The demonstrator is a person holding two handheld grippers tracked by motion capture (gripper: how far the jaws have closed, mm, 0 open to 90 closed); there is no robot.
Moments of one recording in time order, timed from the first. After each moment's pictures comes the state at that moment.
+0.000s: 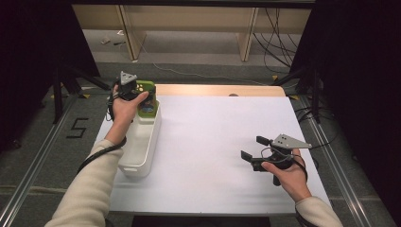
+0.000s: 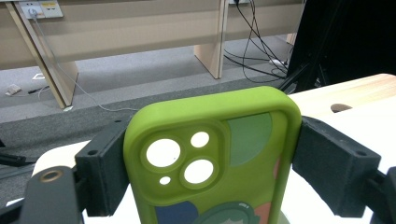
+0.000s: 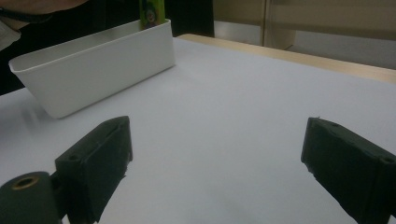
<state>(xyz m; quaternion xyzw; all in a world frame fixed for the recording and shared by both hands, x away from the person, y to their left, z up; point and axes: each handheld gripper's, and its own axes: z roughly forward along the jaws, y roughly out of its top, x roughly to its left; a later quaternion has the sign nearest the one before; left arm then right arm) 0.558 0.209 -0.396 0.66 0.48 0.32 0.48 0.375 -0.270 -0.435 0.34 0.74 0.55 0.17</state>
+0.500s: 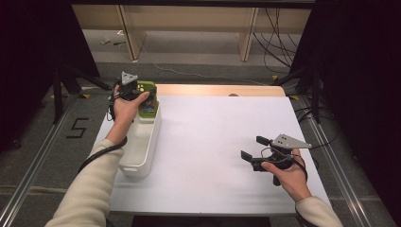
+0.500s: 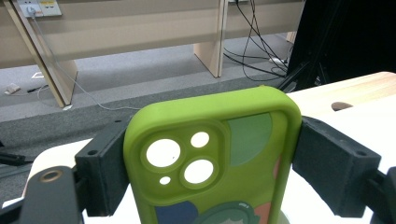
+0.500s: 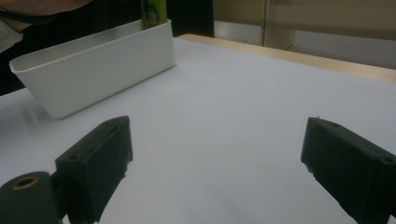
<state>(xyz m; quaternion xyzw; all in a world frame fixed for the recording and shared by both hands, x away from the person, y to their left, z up) 0.560 0.208 -0.398 0.67 0.48 0.31 0.47 0.375 -0.270 -0.435 0.34 0.74 0.55 0.17</state>
